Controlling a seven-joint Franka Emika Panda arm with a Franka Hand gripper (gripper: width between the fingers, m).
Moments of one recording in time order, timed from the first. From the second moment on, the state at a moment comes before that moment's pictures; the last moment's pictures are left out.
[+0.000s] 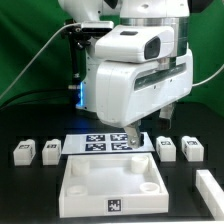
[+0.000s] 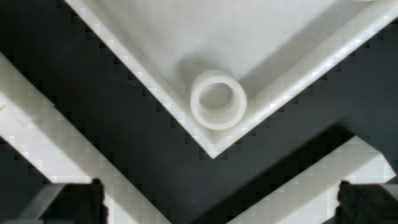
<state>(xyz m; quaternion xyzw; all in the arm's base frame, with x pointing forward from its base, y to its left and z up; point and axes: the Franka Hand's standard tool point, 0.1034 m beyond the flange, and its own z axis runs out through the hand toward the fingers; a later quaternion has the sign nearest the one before) 0.566 0.053 0.114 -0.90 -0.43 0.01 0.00</state>
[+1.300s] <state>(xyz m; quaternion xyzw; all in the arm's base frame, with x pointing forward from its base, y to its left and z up) 0.565 0.053 0.113 -0.89 -0.45 0.01 0.00</state>
